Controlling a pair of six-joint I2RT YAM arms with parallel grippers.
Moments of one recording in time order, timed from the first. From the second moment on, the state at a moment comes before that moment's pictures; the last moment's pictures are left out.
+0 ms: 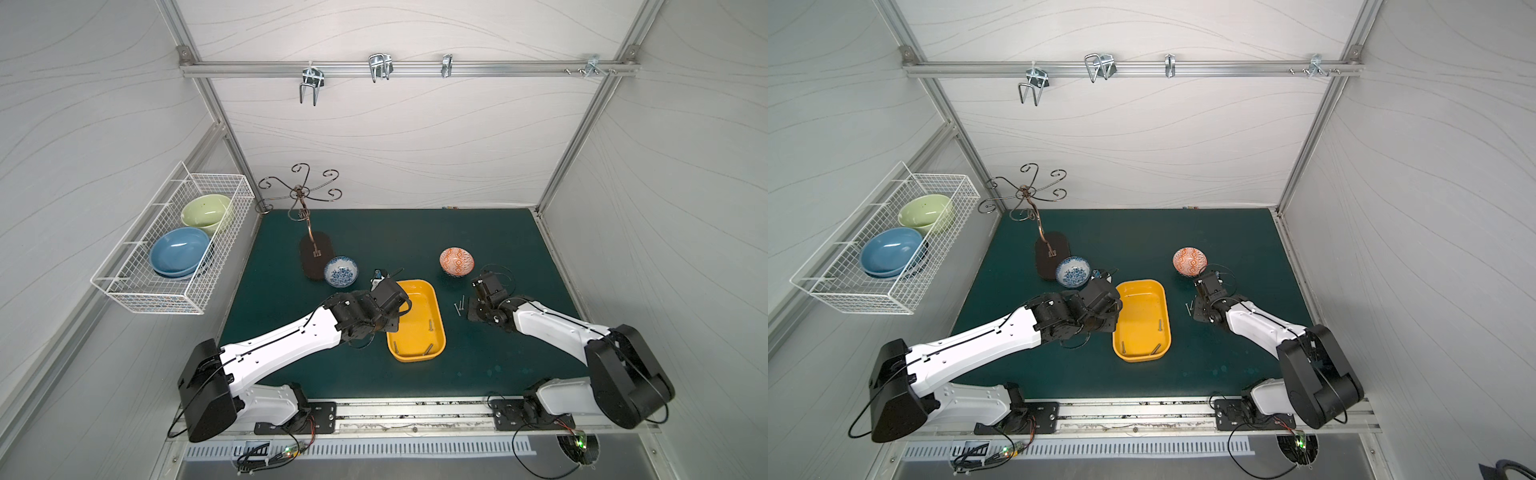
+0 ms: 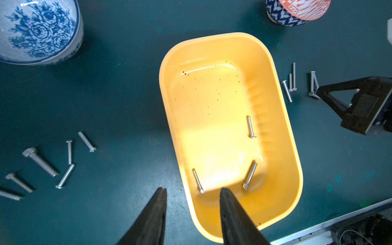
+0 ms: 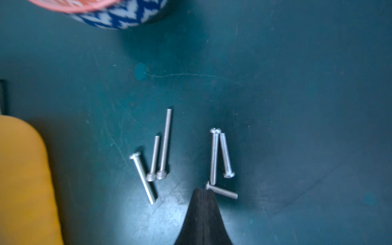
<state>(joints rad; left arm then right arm) -0.95 1.30 1.03 -0.79 -0.26 -0.78 0.50 1.37 0.63 -0.35 0.17 0.53</state>
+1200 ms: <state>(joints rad) -0.97 1.52 1.17 -0.77 -0.20 -0.60 0.49 1.16 0.58 -0.16 0.09 0.46</state>
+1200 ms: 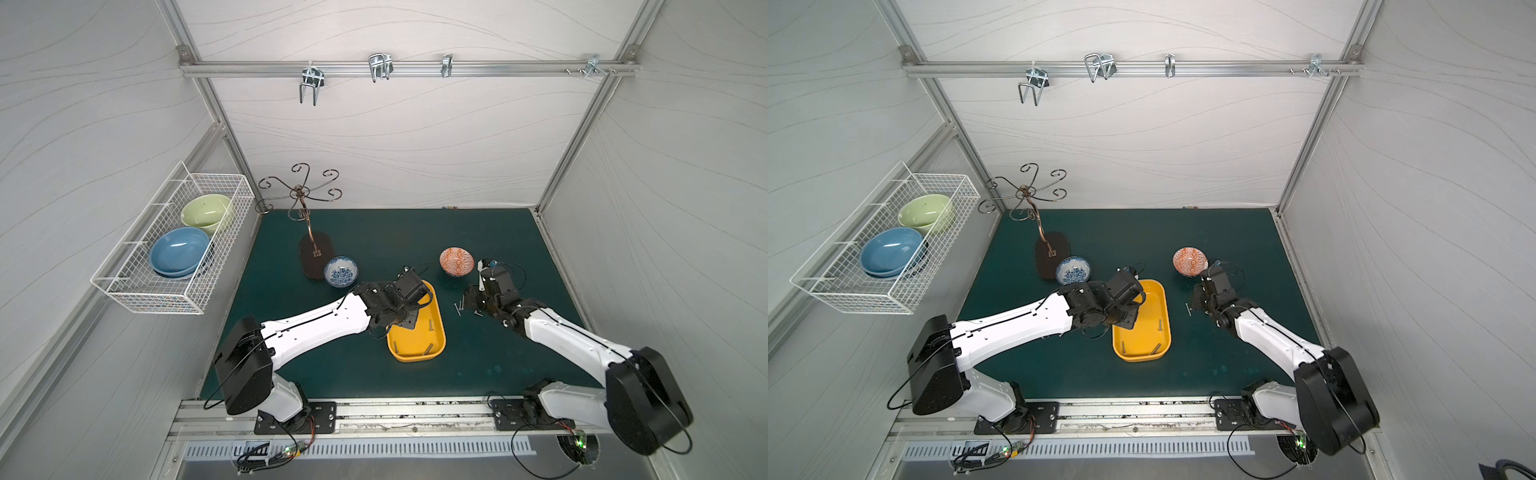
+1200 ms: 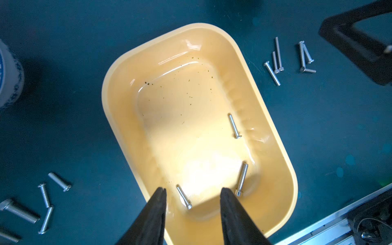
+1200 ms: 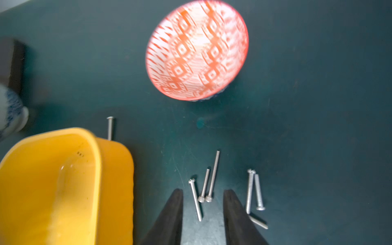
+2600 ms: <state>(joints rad) -0.94 1.84 1.41 -0.97 -0.20 -0.60 0.82 0.54 0.32 -0.11 0.42 0.60</state>
